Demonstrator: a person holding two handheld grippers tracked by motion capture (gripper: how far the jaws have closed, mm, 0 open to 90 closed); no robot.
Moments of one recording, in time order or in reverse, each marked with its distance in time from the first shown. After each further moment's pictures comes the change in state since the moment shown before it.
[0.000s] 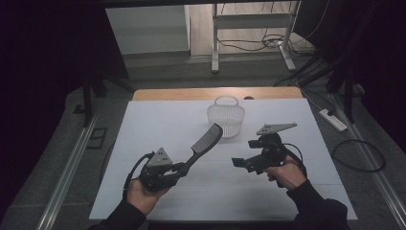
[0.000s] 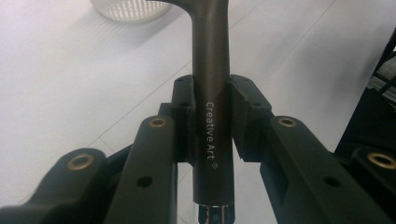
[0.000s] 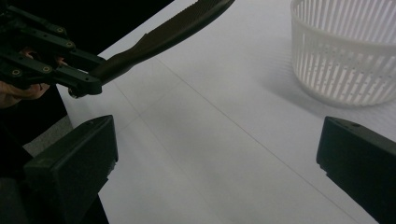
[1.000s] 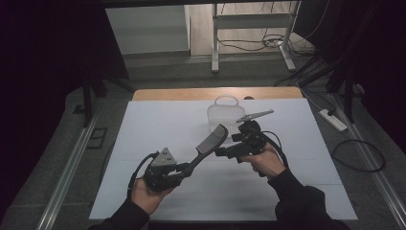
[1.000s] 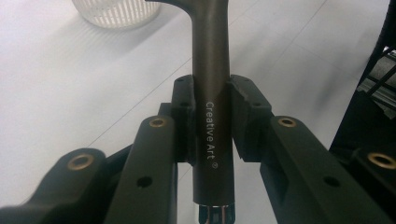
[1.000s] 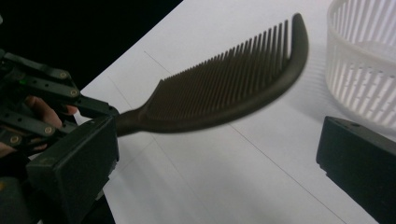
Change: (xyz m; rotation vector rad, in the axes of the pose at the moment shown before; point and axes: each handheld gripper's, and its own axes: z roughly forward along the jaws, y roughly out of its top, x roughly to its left) left arm -0.005 0.005 0.007 -0.008 -0.028 0.013; right arm 0.007 0.038 0.042 0.060 0.049 0.078
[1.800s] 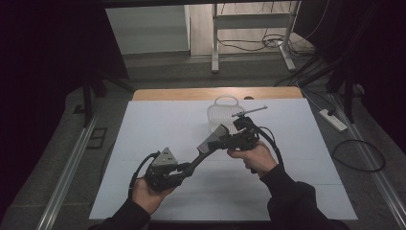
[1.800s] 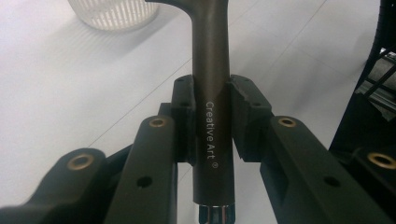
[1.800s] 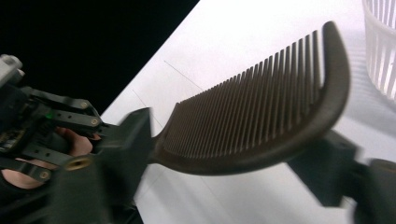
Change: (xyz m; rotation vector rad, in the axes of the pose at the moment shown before) left arm 0.000 0.001 0.003 -0.002 0.001 -0.007; right arm -0.009 0.010 0.017 0.014 0.109 0.144
